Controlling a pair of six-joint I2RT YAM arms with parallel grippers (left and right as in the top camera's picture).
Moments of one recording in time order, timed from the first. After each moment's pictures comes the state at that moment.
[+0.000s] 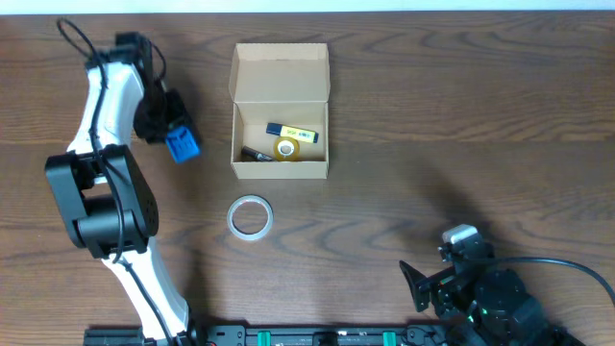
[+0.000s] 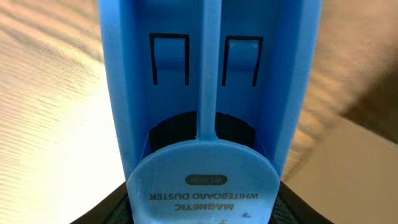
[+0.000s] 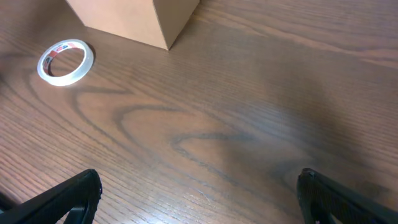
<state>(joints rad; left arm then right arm) 0.14 2.13 1.83 -1.22 0.12 -0.27 0.68 0.22 0.56 -1.01 0.15 0.25</state>
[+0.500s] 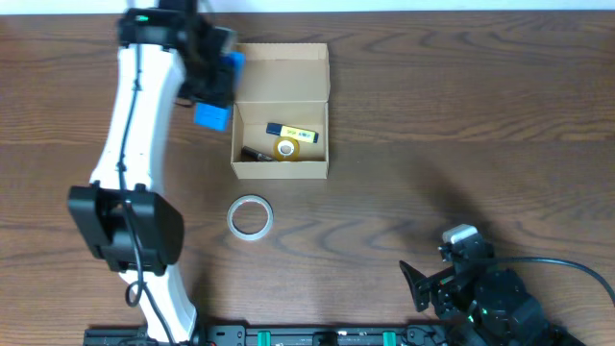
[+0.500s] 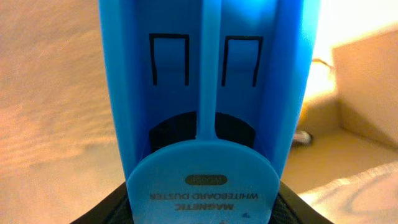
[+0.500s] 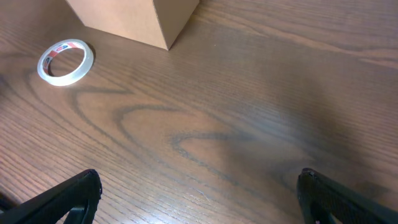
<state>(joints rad) -0.13 2.01 2.03 -1.35 0.14 0.23 0.68 0.22 0.56 -1.01 0.15 0.25</state>
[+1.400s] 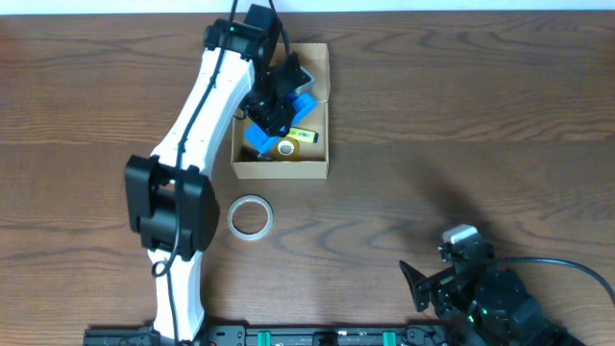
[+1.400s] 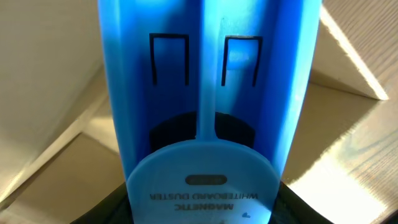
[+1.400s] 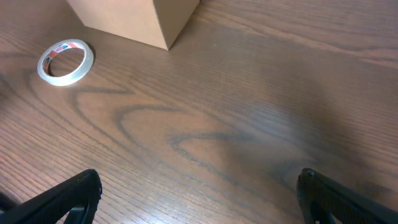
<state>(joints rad) -0.32 2.16 2.03 -1.39 0.20 0.54 0.68 0.22 0.56 -1.01 0.15 0.25</state>
